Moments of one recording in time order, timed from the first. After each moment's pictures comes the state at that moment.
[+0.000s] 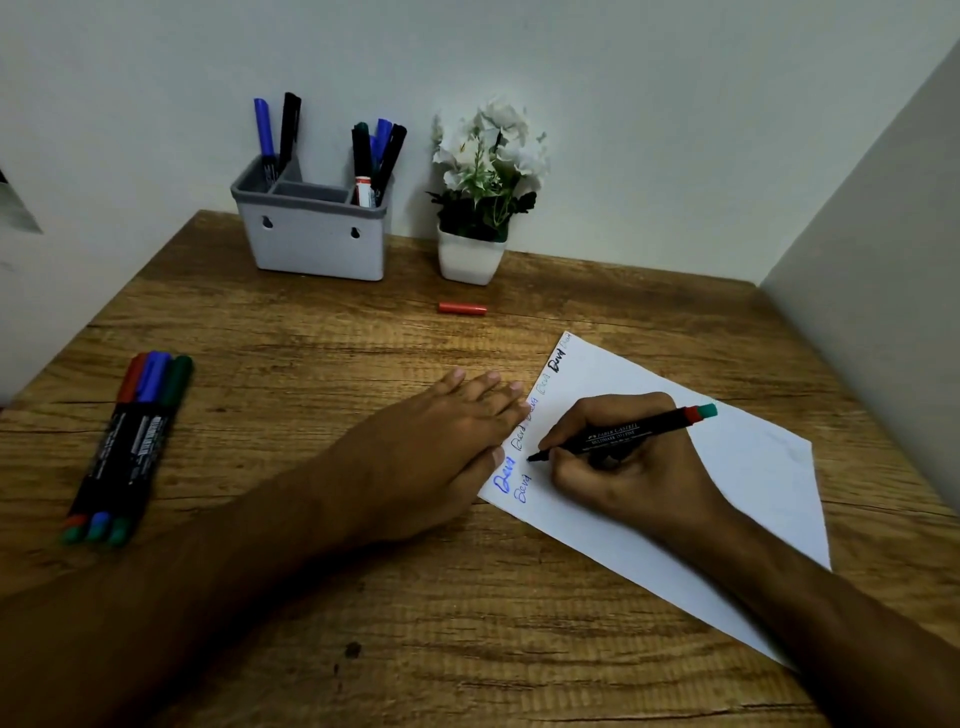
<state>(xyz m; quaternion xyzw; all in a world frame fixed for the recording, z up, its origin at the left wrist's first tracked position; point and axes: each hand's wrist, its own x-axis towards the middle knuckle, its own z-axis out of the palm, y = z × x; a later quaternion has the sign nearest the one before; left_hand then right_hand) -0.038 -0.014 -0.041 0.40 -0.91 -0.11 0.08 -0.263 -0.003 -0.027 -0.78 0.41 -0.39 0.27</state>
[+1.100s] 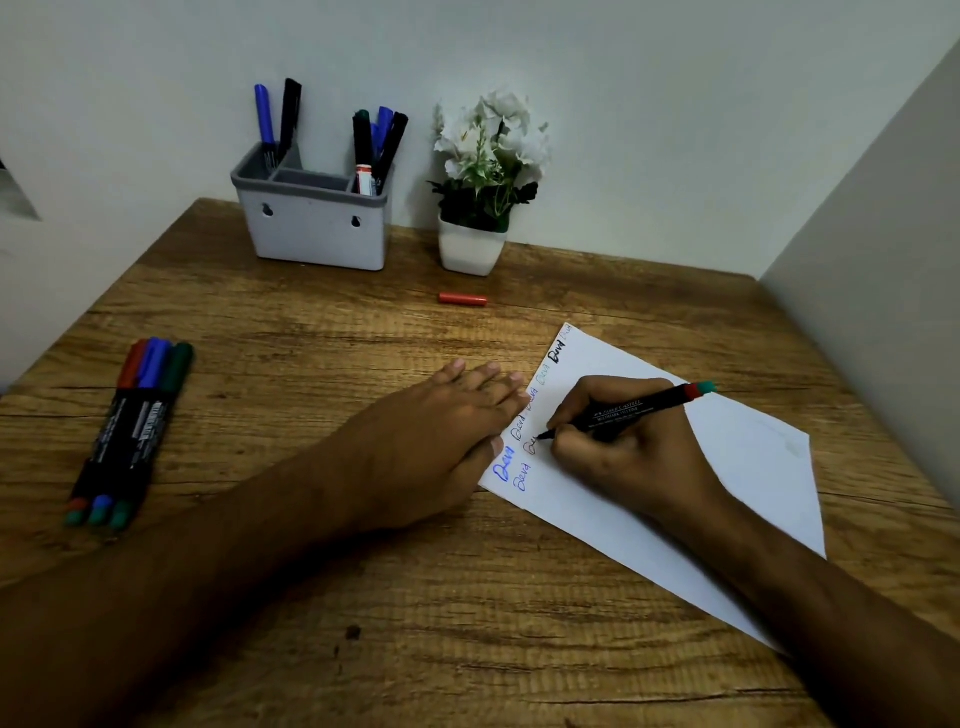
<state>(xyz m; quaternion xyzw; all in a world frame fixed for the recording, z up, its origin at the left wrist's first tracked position) -0.040 -0.013 -0.039 0.40 -0.91 -0.11 0.09 -0.259 -0.004 -0.026 -0.76 0.46 -0.38 0.26</state>
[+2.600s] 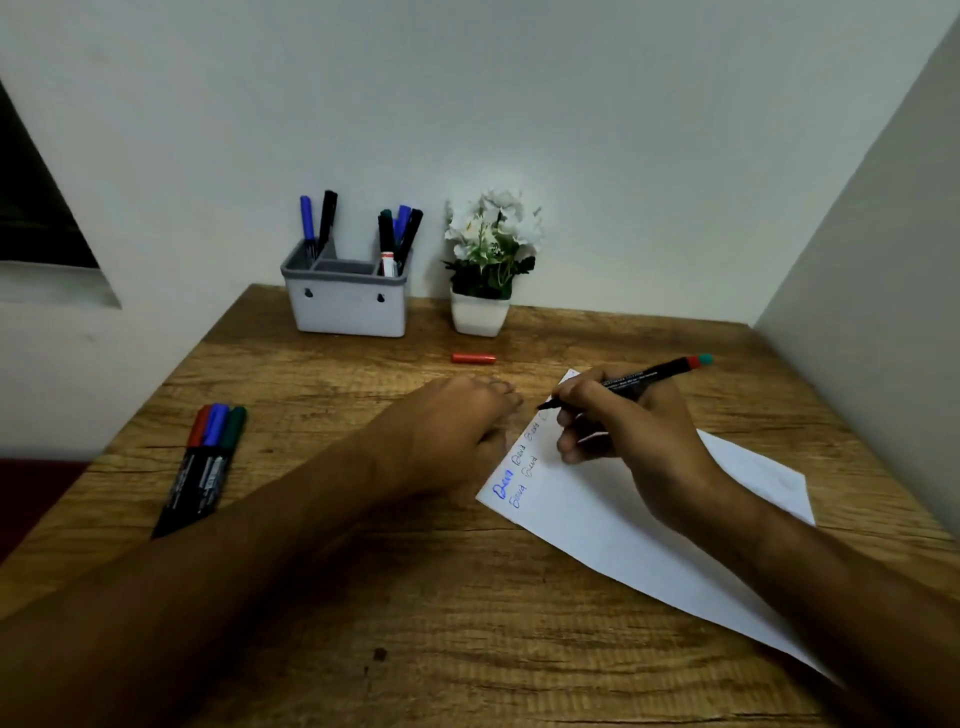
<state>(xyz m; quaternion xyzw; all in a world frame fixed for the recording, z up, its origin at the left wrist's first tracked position) -0.046 -0.043 -0.001 0.43 -0.89 -0.05 0.13 -0.248 -0.019 0.014 -0.55 0.51 -0.48 0.46</state>
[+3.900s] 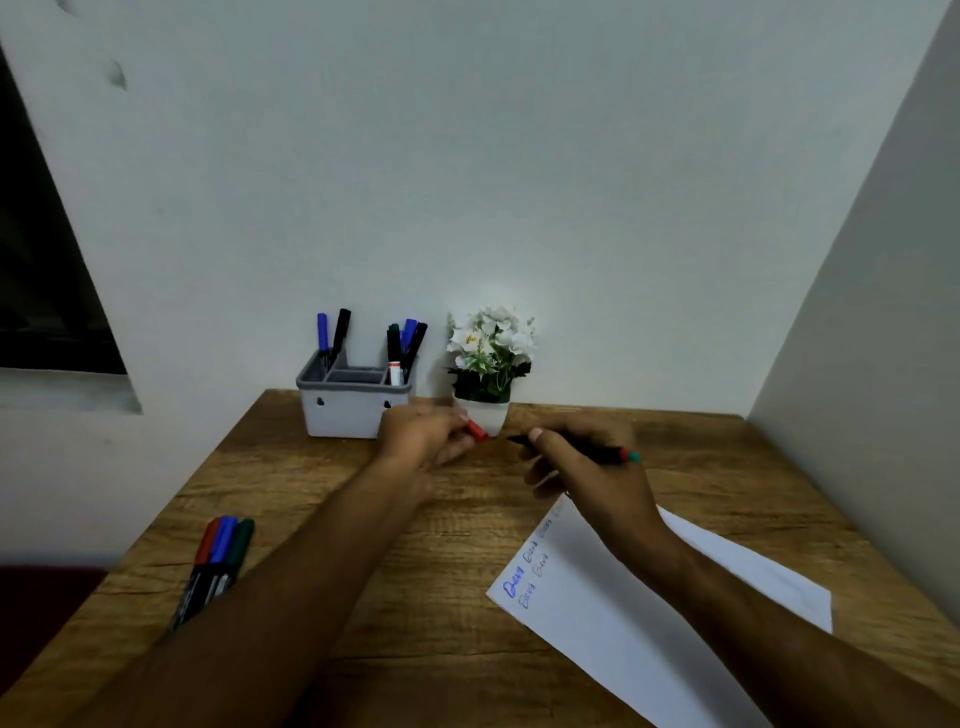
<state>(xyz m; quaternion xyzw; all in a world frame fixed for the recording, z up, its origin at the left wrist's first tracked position) -0.045 -0.109 0.033 0.54 -0.27 -0.56 0.57 -0.221 -0.060 0.028 -0.63 0.43 -0.55 0.34</state>
